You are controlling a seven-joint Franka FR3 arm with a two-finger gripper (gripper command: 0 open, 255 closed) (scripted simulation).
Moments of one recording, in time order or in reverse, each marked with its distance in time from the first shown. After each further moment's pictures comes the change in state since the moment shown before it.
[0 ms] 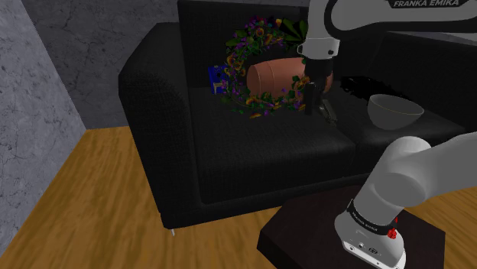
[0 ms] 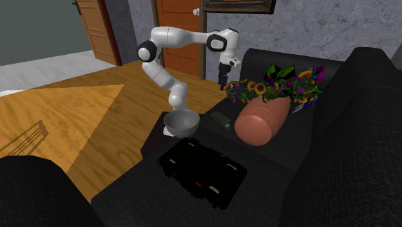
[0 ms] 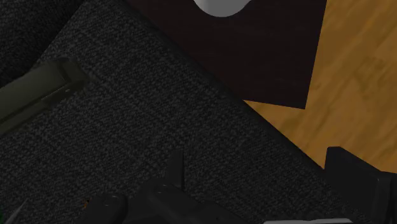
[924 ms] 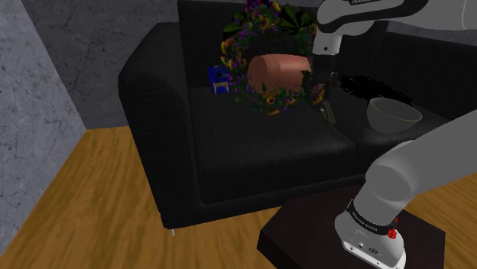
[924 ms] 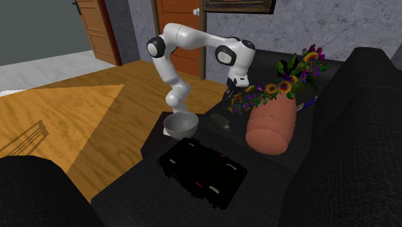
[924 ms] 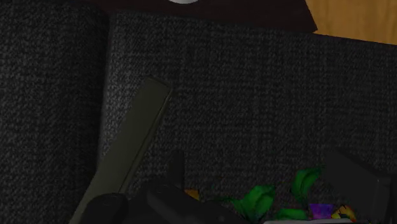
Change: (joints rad) arm -0.232 0.298 -0.200 0.172 0.017 0.031 0.196
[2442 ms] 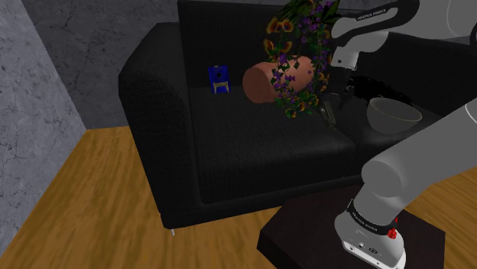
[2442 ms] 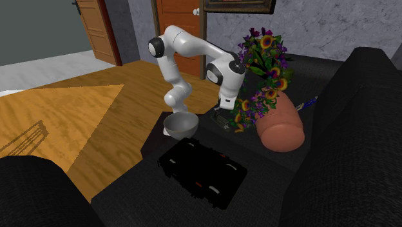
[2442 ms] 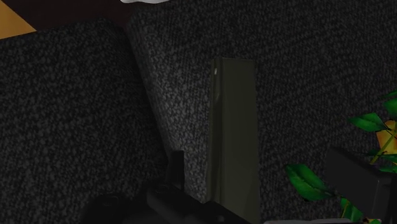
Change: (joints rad) arm -0.142 0.093 -0.151 -0.043 0.036 0.090 0.107
